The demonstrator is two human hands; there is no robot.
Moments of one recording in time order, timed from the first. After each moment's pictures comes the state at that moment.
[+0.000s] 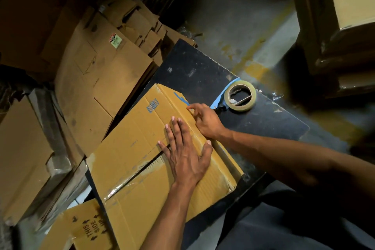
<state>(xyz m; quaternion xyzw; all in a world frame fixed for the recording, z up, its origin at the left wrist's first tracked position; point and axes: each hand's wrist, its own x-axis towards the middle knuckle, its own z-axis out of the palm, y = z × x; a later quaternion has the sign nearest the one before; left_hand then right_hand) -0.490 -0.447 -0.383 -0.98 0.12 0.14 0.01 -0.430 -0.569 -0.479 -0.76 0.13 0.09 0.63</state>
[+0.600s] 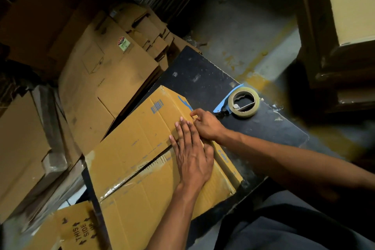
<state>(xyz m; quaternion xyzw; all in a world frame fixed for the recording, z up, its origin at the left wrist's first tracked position) -0.498 -0.460 -0.385 -0.98 0.16 0.09 -0.02 -0.424 -0.573 -0.453 -0.78 0.13 0.17 0.59</state>
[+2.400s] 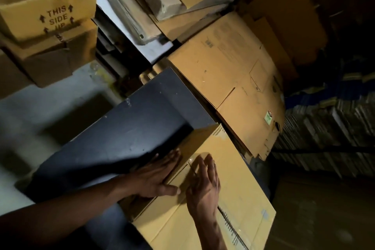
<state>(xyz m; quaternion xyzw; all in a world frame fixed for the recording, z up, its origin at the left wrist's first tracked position) -0.568 -0.037 -0.443 -0.84 -0.03 0.15 -0.53 -0.475 -0.204 -0.359 -0.95 -0.29 0.07 0.12</state>
